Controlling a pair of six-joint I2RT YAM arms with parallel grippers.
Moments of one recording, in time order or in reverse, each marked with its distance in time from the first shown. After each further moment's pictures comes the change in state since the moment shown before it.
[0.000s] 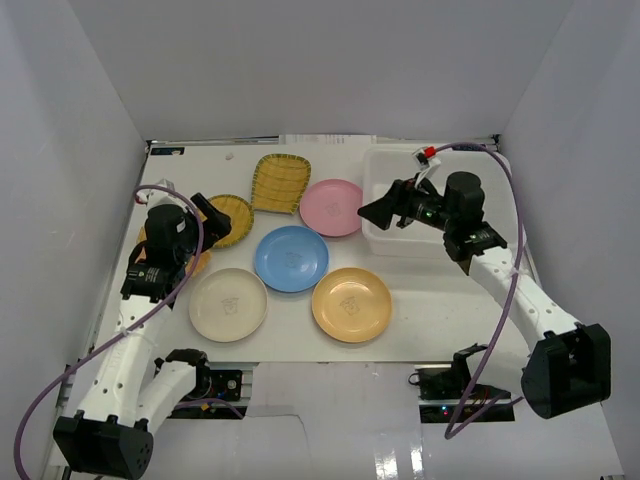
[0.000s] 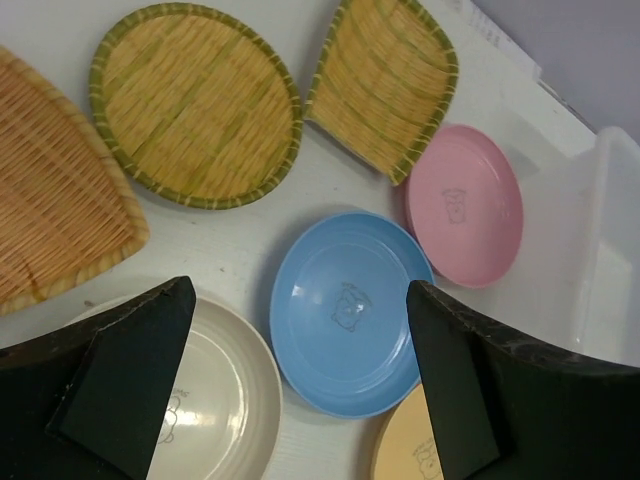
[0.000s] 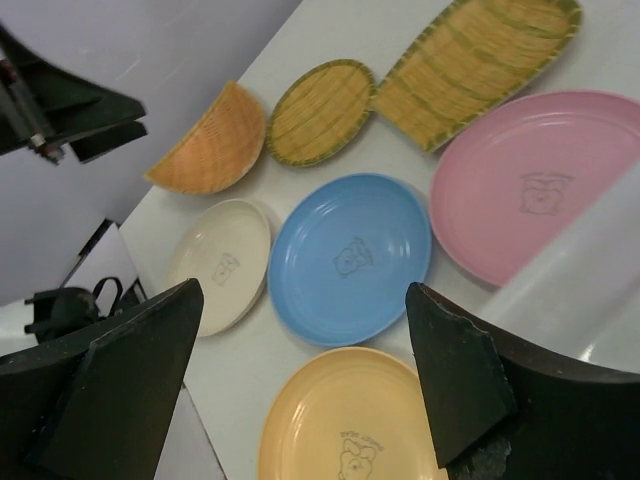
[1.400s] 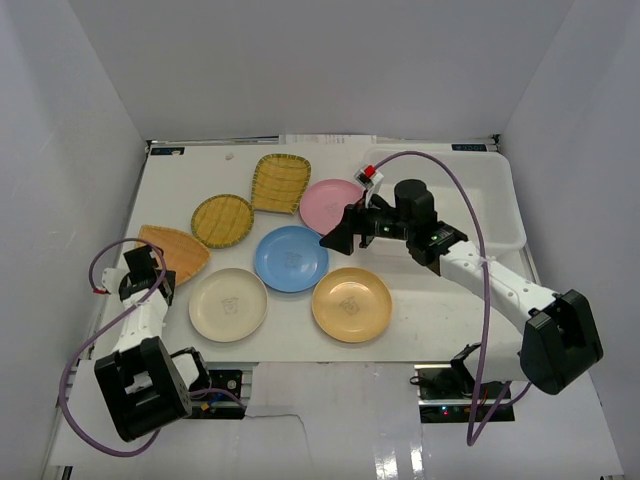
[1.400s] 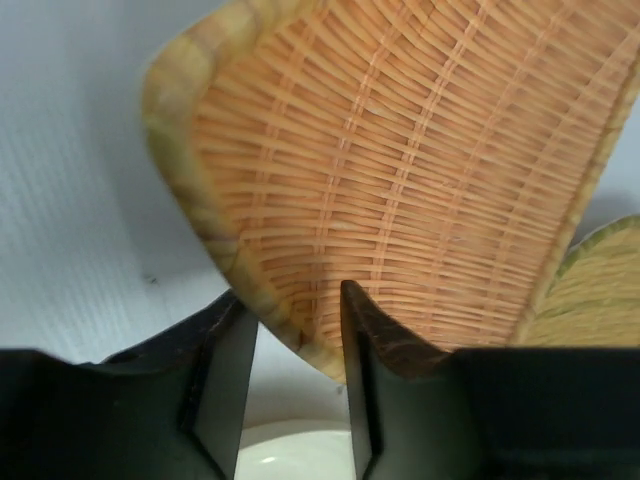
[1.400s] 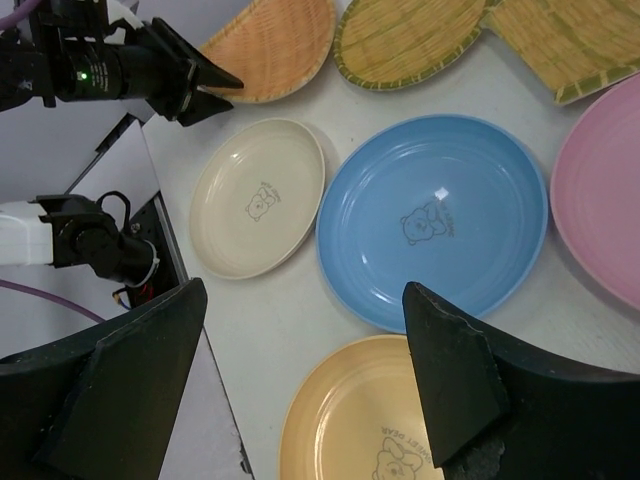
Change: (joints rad) left arm 0.536 0.226 -0.389 0.124 -0.138 -0.465; right arm 0.299 0.120 0.057 -0.036 0.031 -0.102
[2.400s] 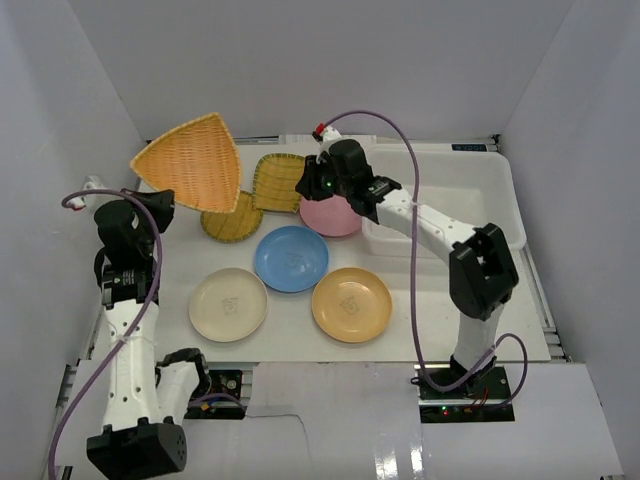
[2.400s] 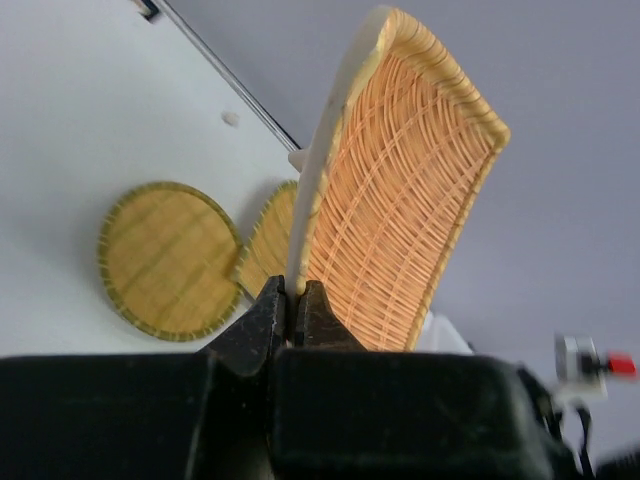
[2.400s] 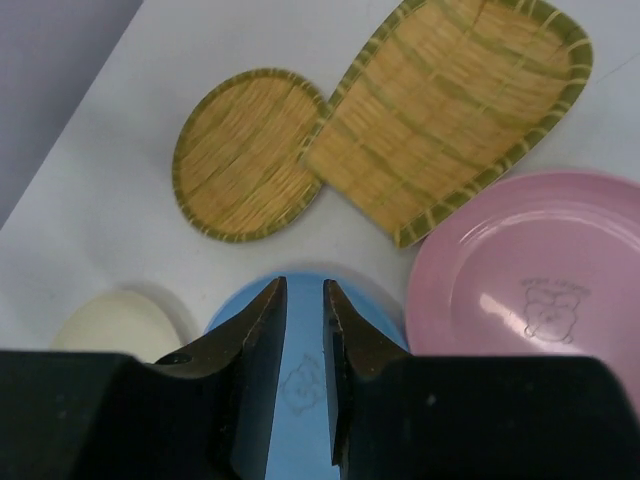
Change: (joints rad) left arm -0.175 -0.253 0.440 0.087 0.245 0.209; right arm 0.106 0.510 0.545 -0.148 0.451 0.001
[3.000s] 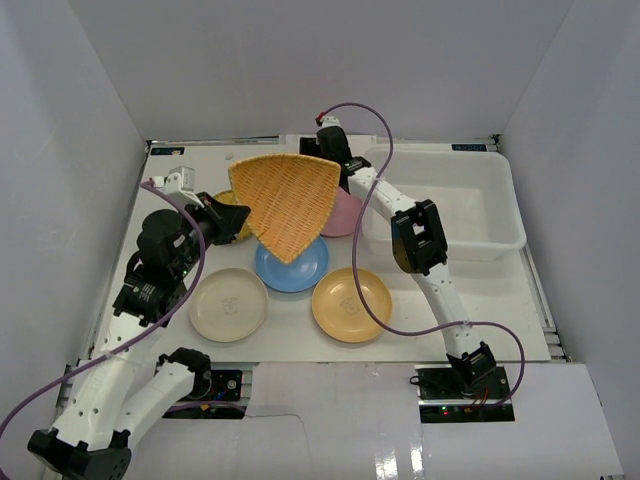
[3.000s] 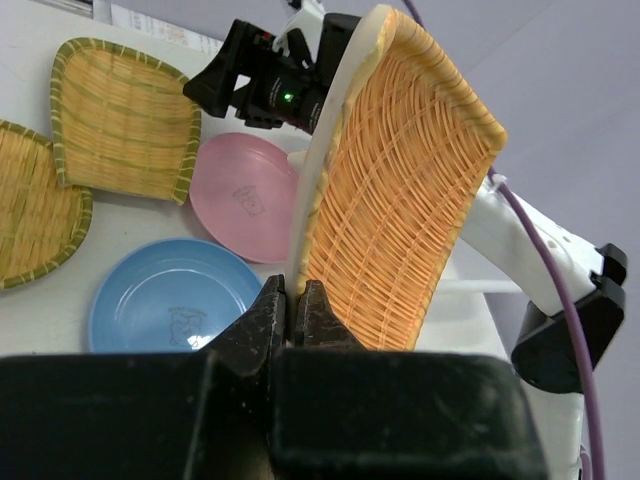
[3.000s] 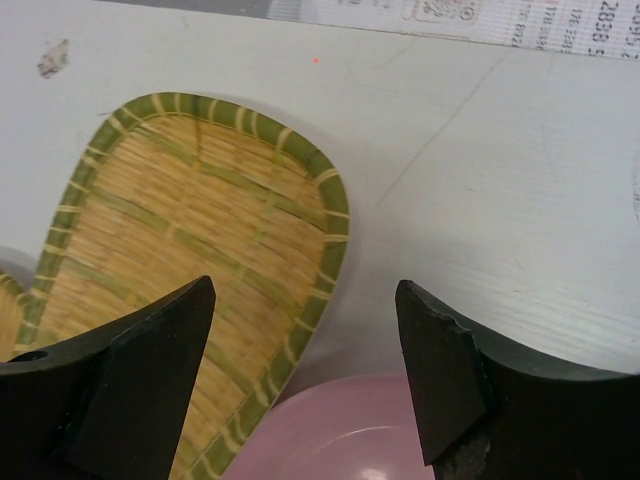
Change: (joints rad) left arm -0.574 -0.062 0.019 -0.044 0.050 0.271; right arm -0.121 0.747 0.817 -0.137 0.238 0.003
